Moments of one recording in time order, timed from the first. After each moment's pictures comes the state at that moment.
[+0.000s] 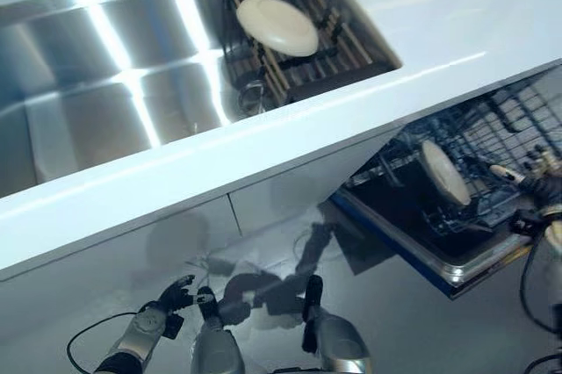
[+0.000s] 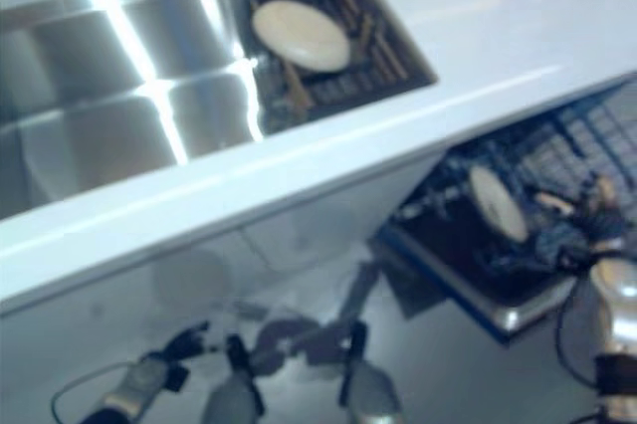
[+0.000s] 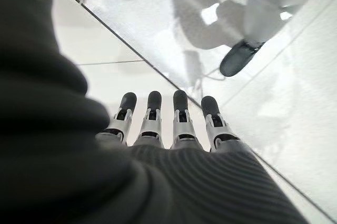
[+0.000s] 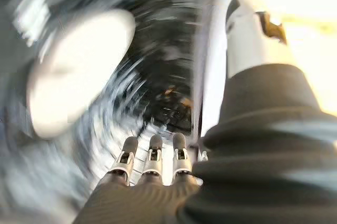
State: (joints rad) left arm -0.08 0.43 -0.29 0.95 -0.03 -0.05 -0.05; right arm -0.12 -0.59 -0.33 0.31 0.88 0.09 -0.05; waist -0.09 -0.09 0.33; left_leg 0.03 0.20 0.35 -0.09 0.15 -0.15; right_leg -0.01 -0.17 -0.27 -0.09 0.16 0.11
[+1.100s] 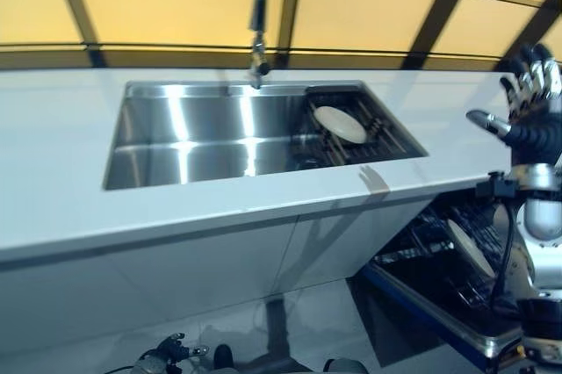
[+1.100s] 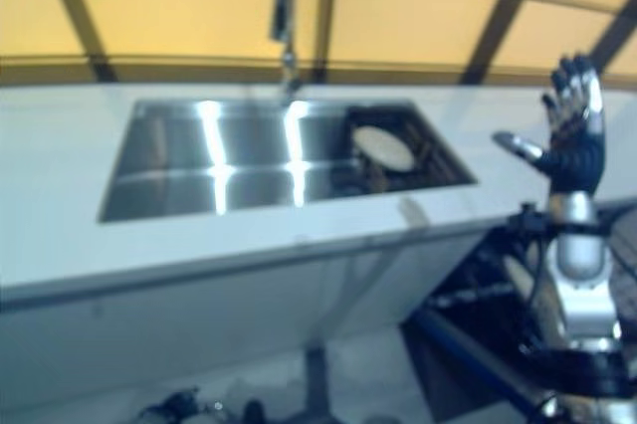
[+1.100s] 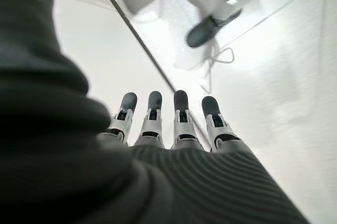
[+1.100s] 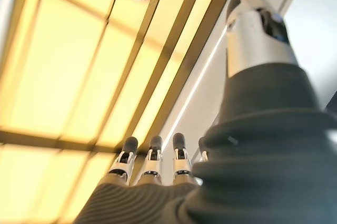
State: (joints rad) left arm -0.06 0.34 -0.32 1.22 -0.01 -0.01 -0.02; right arm -0.31 -0.81 -0.15 -0.11 0.40 -0.23 -0.16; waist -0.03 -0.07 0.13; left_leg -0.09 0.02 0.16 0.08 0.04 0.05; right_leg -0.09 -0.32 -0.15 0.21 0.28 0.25
